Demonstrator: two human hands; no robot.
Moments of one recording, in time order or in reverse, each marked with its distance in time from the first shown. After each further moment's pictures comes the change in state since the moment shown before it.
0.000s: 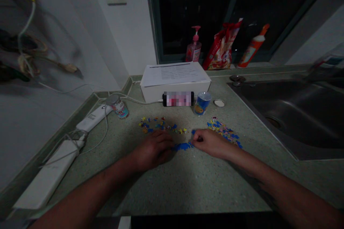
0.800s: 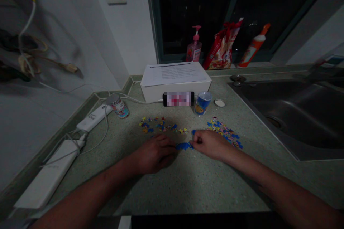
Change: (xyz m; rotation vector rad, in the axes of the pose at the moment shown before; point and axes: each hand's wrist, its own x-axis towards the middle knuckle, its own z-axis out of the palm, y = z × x) left_hand 0.003 0.008 0.000 -0.034 -0.151 0.043; right_hand -0.006 -0.012 0.000 -0.216 0.011 0.033
